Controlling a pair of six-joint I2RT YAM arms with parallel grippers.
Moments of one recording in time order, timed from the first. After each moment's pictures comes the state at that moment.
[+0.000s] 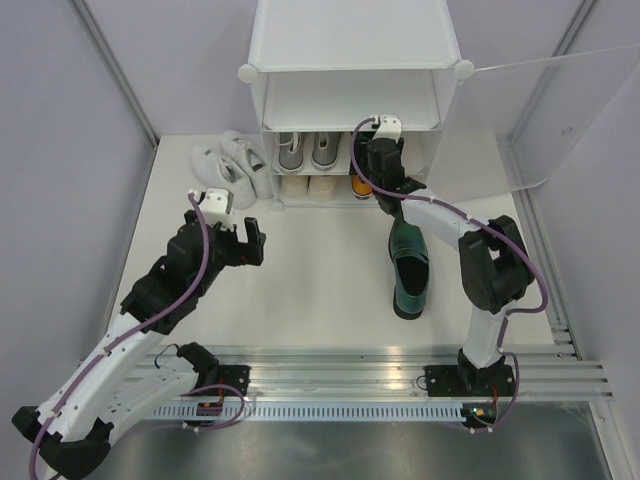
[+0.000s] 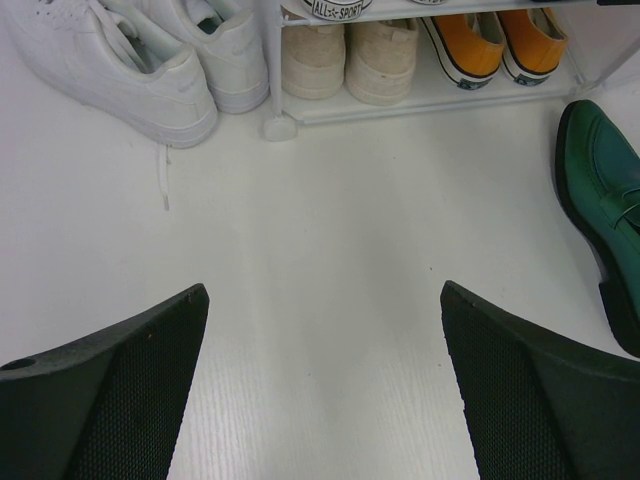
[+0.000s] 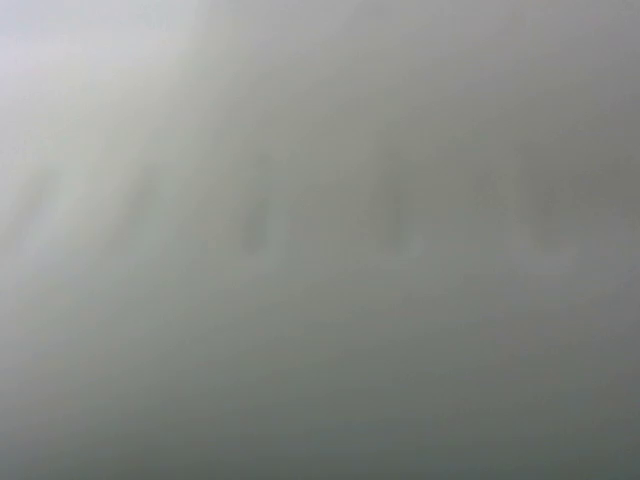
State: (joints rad) left arm -0.62 0.74 0.91 -0.55 -0.34 -0.24; right arm 0.49 1.88 1.38 0.20 0.41 0.24
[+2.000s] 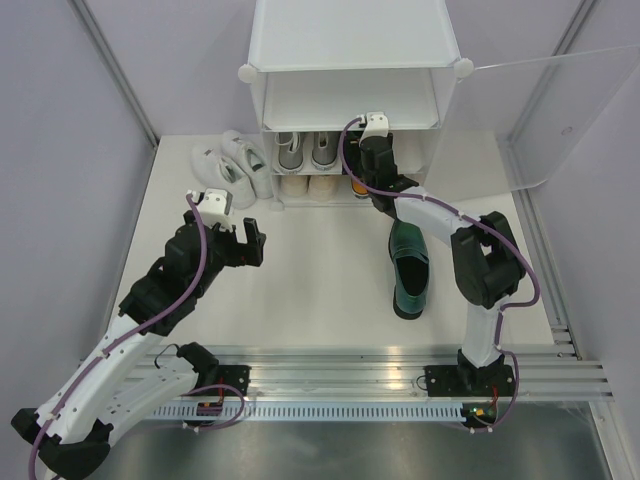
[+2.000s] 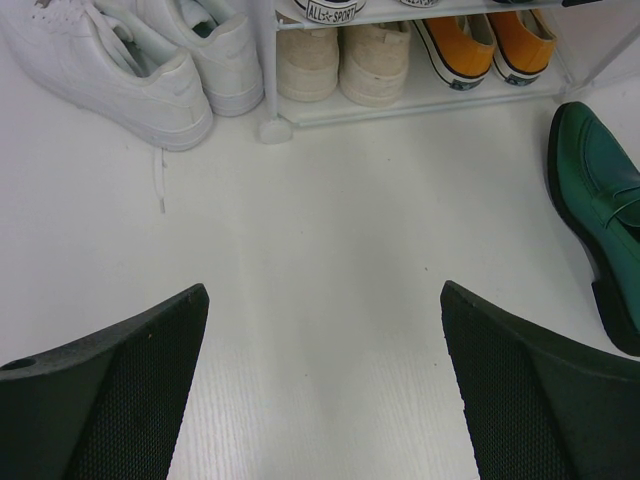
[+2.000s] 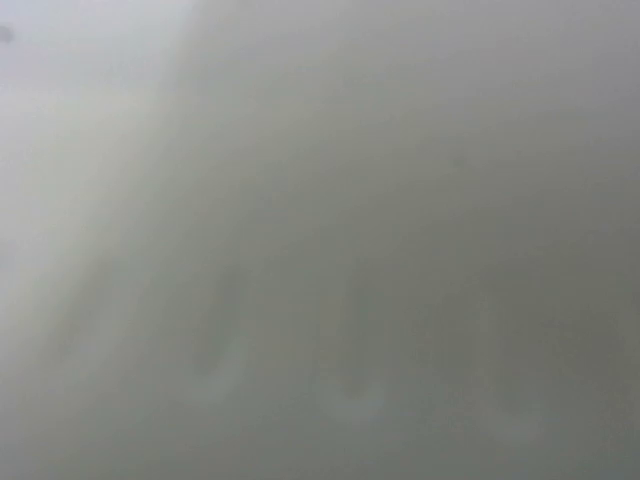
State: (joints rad) left arm -0.62 0.73 0.91 -0.55 -0.33 -0.24; right arm 0.52 1.94 1.44 0.22 0.37 0.14
